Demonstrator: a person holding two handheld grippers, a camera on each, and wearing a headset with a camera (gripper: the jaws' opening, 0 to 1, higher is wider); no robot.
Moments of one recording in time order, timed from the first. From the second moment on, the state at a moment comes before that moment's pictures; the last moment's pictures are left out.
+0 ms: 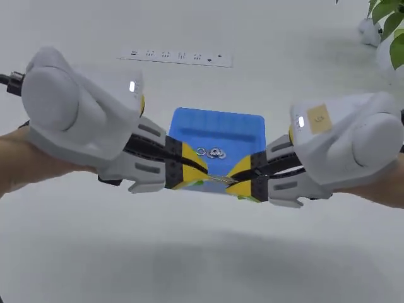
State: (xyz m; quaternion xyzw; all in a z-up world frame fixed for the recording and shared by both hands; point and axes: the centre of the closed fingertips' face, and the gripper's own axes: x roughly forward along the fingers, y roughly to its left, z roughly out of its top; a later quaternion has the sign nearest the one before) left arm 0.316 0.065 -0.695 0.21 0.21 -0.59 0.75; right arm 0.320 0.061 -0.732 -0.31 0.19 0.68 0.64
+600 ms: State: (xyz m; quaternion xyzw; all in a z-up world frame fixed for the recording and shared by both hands) left arm 0.320 0.076 -0.770 0.18 0.28 -0.57 0.75; right arm 0.328 0.057 -0.799 -0.34 0.26 0.65 0.63
